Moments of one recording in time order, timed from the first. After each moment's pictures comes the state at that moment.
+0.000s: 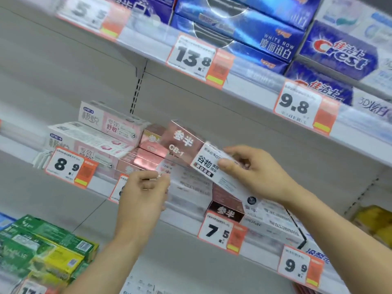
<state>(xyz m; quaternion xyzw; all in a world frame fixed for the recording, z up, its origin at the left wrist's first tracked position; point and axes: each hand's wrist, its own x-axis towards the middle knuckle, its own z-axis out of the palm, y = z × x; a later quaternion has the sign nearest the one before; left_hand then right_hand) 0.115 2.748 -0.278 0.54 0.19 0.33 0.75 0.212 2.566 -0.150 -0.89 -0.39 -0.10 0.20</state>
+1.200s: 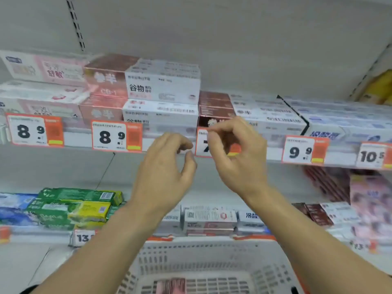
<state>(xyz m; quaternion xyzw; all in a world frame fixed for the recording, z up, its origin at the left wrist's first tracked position) 0.100 2.707 -0.331 0.87 -0.08 0.33 0.36 0.144 2.557 -0.309 -0.74 -0.31 -0.37 0.48</state>
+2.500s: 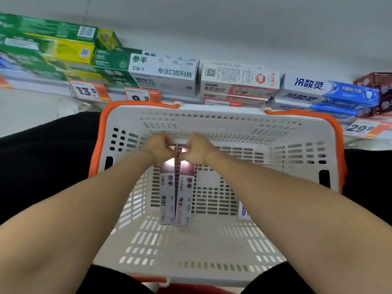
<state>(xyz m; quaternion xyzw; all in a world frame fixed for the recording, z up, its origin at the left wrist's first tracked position) 0.019 2.732 -0.663 0.85 0.25 -0.33 0.34 0.060 2.586 -0.674 -0.85 -0.07 0.45 0.27</state>
